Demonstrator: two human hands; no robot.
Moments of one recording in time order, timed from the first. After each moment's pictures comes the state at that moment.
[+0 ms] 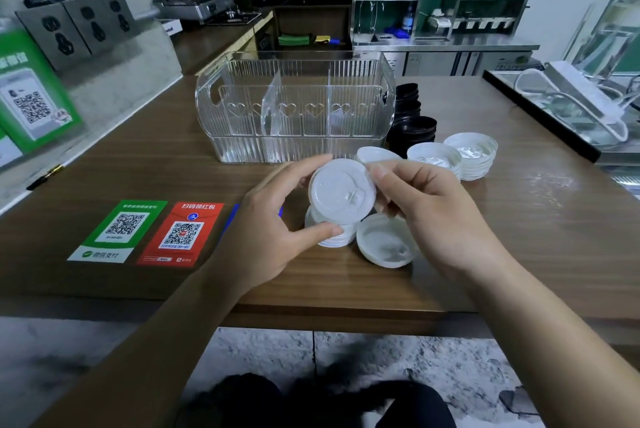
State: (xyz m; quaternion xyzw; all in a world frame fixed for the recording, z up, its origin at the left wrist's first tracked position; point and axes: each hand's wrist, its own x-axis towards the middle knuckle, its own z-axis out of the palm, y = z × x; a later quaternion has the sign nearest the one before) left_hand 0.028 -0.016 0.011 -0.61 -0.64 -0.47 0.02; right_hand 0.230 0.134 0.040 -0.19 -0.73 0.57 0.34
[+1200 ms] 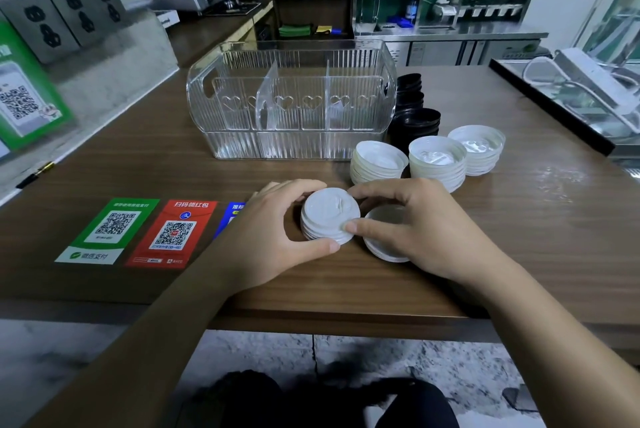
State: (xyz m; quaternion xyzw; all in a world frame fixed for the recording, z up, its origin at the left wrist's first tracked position) left_hand 0.016 -0.012 0.001 -0.59 -0.73 -0.34 -0.08; right_hand 0.233 0.152 0.028 -0.16 -0.89 0.36 0.23
